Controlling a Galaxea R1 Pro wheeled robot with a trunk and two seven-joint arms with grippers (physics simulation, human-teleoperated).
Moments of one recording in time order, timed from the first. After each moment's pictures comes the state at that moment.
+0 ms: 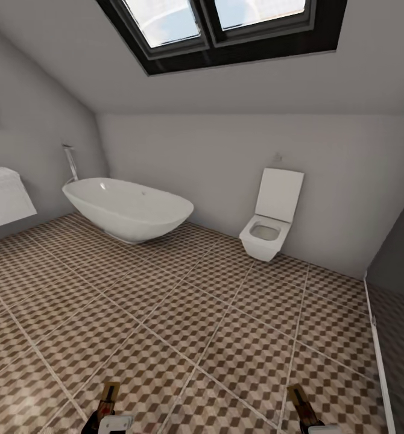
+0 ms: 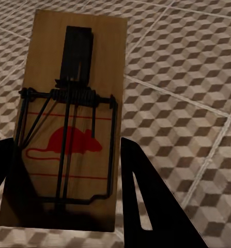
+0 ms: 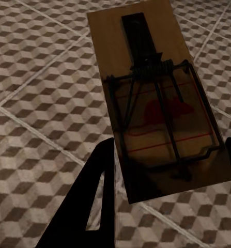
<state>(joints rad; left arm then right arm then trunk) -0.39 -0.04 -0.87 0.07 0.69 -0.77 0.29 -0.14 -0.17 0.43 -0.48 -0.32 -0.52 -0.19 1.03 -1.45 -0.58</state>
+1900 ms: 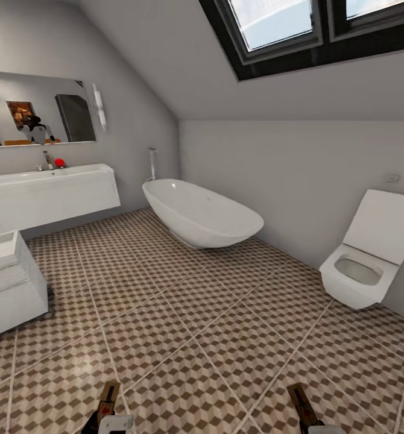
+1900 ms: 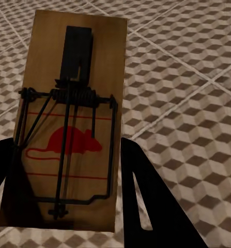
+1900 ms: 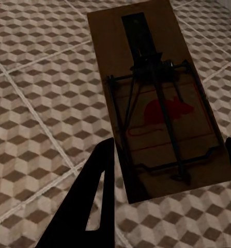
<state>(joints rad) -0.39 -0.04 -0.87 0.07 0.69 -0.77 0.29 -0.14 -0.17 0.43 -0.49 -0.32 -0.52 -0.19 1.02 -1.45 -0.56</state>
